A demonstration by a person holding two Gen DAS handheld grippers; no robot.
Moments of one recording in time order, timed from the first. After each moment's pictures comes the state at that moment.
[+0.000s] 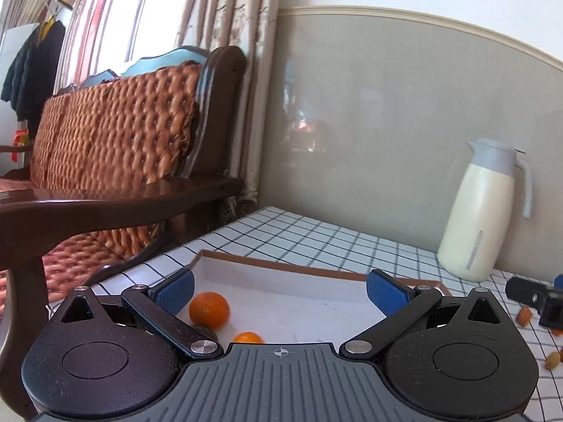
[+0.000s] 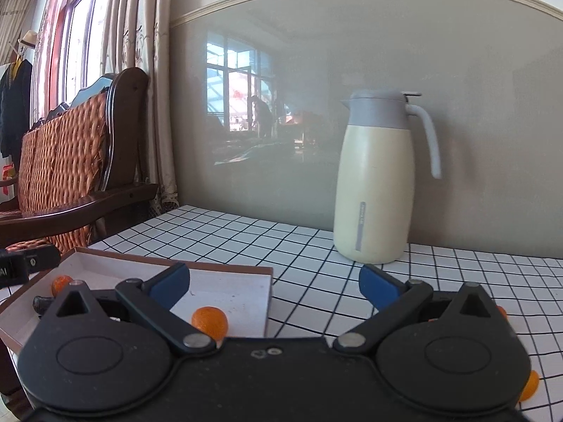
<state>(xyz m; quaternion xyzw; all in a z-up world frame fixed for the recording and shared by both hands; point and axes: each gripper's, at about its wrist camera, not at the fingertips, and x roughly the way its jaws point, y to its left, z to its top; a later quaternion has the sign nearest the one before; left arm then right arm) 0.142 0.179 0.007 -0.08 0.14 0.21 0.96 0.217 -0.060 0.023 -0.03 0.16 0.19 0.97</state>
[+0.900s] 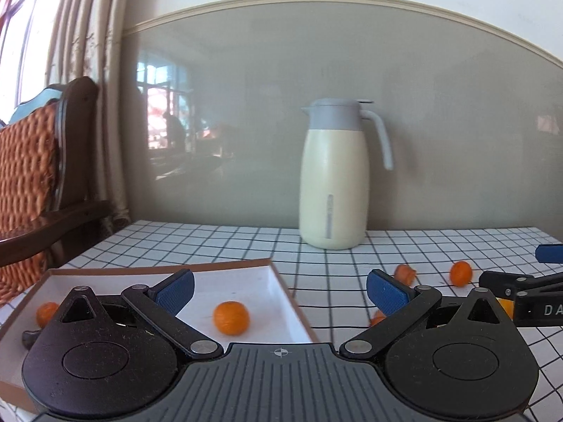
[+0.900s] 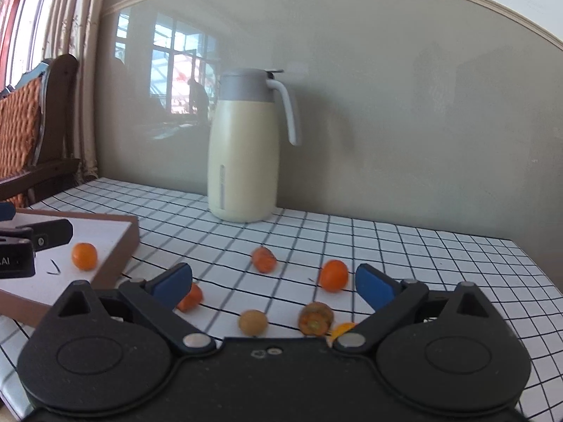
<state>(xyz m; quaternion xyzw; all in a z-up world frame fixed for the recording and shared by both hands) 0.175 0.021 0.002 0.01 0.14 0.06 0.99 0.199 -0.192 0.004 -0.06 0.19 0.09 0.98</state>
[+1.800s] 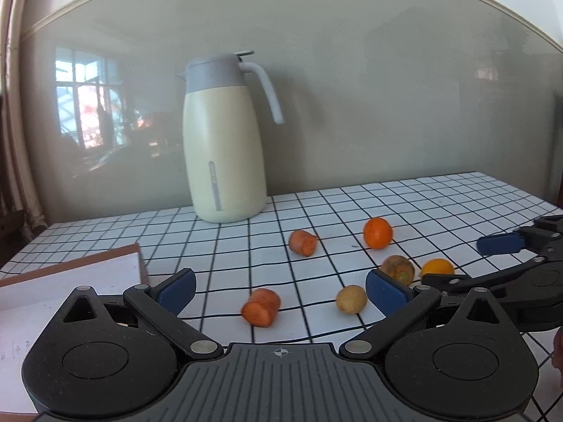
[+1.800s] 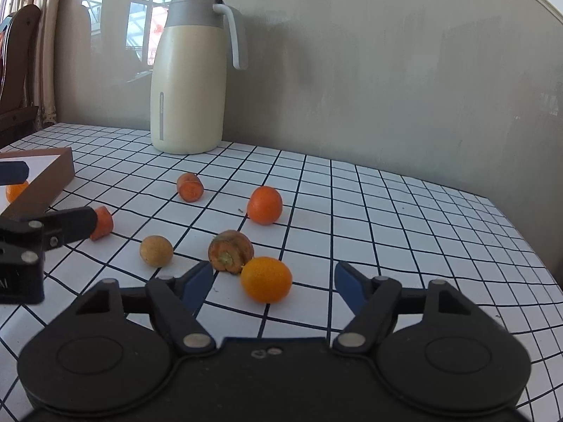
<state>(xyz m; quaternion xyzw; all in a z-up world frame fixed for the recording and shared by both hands) 0.214 -0.073 -0.024 0.07 0.19 -0.05 0.98 0.228 -0.241 -0.037 -0.08 0.27 0.05 0.96</state>
